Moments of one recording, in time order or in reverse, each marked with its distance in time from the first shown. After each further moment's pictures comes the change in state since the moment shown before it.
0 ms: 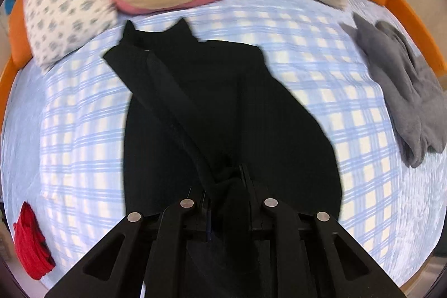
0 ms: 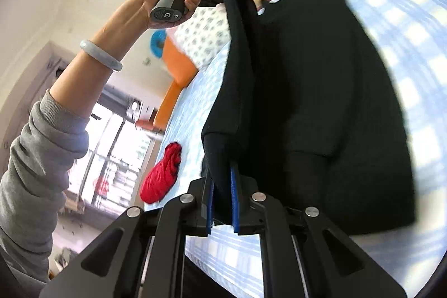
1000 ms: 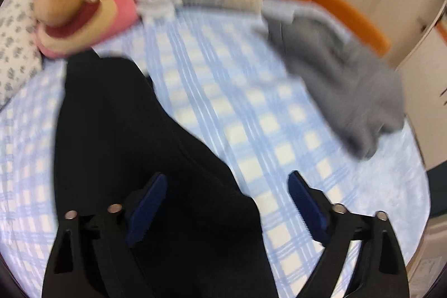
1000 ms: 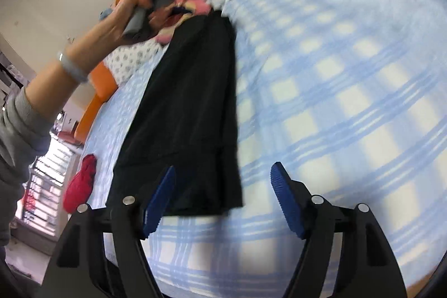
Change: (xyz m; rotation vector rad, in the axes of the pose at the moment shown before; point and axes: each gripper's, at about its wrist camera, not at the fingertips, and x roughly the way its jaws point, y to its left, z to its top) left arm -0.002 -0.076 -0.013 0.156 -0.218 -0.268; right arm -0.079 -0.010 -0.006 -0.068 -0.133 -0.461
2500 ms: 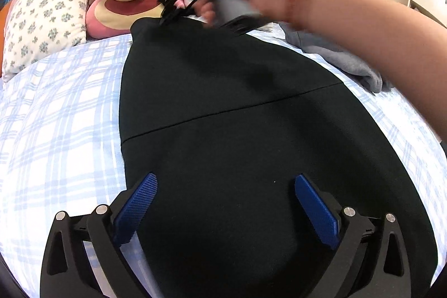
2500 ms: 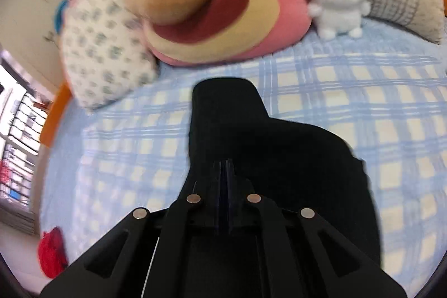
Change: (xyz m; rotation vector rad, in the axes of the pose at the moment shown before) left arm -0.001 0.134 -0.212 0.074 -0.276 -0.034; right arm 0.492 0.193 0.389 -0.251 0.258 -0.089
